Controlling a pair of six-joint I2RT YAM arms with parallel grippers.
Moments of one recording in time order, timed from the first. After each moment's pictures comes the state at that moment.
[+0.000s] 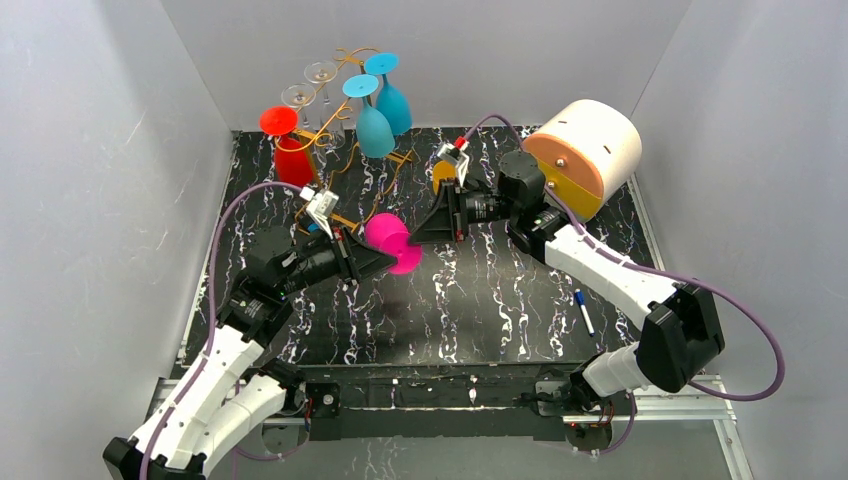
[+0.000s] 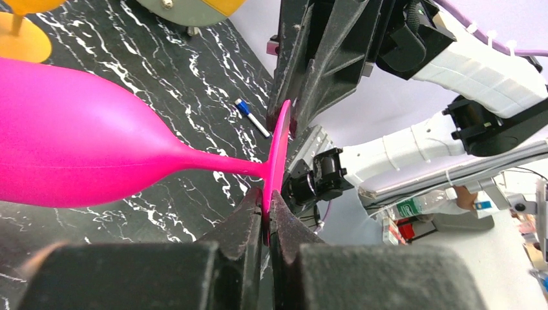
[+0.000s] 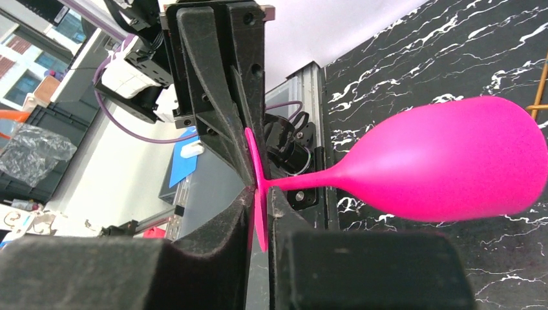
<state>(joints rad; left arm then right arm) -0.47 0.72 0.73 -0.15 0.60 -0.69 0.67 1.42 1.11 0.27 -1.05 0.70</state>
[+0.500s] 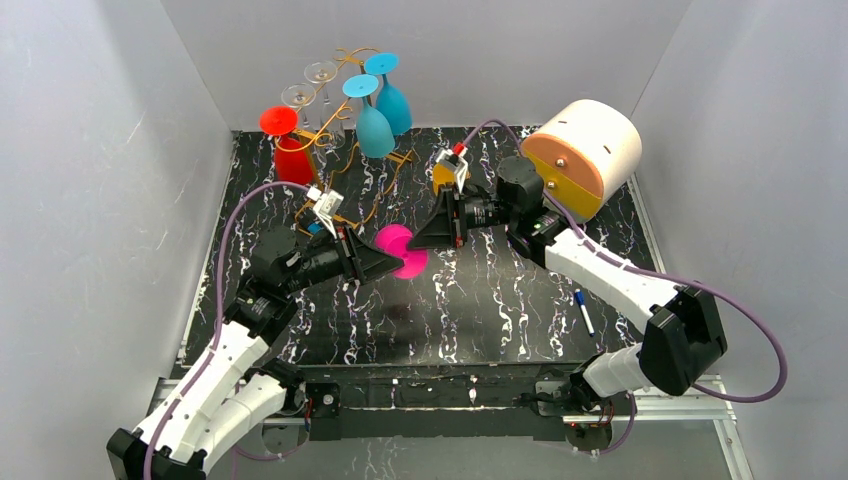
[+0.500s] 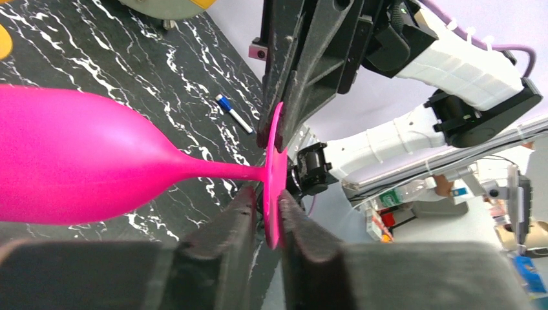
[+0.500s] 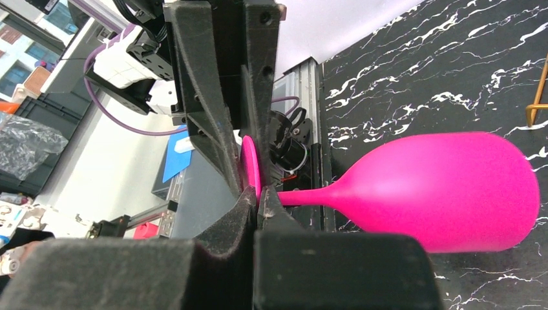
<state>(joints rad) -0.47 0.74 0.69 -0.03 0.67 -0.74 0.69 1.40 1.10 0.27 -1.04 0.66</state>
